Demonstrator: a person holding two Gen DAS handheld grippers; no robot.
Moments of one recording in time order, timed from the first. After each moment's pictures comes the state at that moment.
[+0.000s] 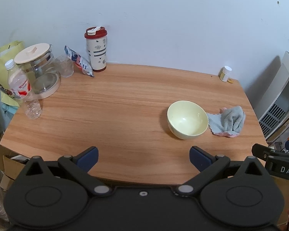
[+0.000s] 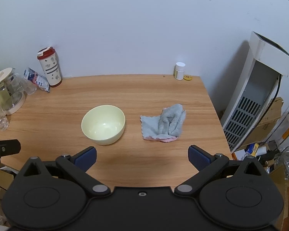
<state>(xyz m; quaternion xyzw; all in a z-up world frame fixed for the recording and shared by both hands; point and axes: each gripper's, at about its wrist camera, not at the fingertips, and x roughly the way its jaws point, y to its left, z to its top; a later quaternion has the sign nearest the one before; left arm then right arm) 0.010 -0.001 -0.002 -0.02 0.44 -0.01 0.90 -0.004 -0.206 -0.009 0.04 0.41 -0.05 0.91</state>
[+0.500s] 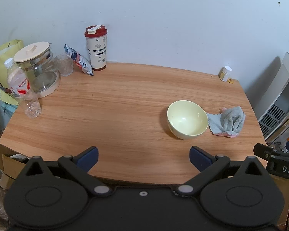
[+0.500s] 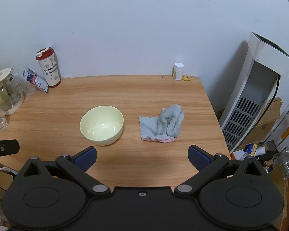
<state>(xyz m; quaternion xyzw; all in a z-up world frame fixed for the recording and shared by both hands) 0.011 0.001 -0.004 -0.03 0.44 -0.01 0.90 -0.004 -0.207 -0.008 0.05 0.41 -0.05 0.91</state>
